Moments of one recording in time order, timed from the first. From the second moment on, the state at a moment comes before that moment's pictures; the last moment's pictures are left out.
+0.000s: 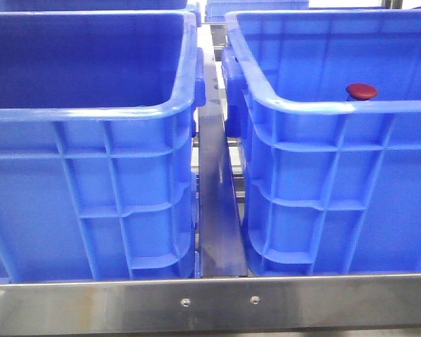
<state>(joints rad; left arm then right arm) -0.87 0.96 -1.08 0.42 0.84 -0.42 0.10 1.22 -0.85 1.77 0.91 -1.26</state>
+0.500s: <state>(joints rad) -0.52 0.74 -0.94 0.59 0.92 -0.62 -0.01 1.07 -0.85 1.61 0.81 -1.27</state>
